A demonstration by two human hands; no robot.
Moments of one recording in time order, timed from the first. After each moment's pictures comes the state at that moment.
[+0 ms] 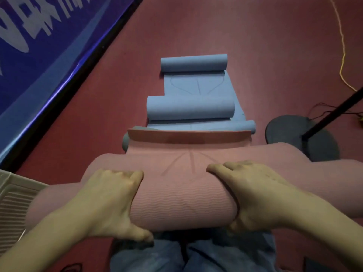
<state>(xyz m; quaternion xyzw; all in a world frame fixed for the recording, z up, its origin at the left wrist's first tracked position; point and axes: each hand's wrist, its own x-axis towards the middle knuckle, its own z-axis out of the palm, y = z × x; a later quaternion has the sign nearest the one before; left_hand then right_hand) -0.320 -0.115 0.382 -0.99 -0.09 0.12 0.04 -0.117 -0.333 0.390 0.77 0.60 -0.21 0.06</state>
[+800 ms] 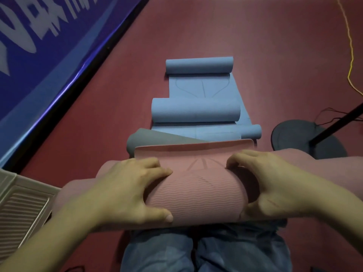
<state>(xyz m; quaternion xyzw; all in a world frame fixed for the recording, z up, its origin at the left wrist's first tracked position) -0.301 -0.098 0.381 -0.98 -0.09 0.09 -0.13 -0.087 -0.327 0.406 0.80 0.54 -0.25 -0.05</state>
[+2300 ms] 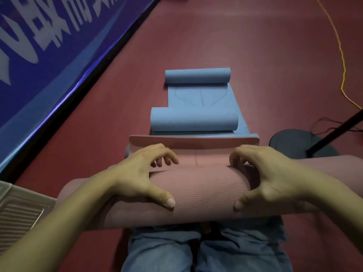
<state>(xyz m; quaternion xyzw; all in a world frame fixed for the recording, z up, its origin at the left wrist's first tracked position) -0.257 -0.050 0.355 -0.93 -0.09 0.07 -0.36 -0.051 -0.314 0.395 0.80 0.54 -0.24 -0.13</state>
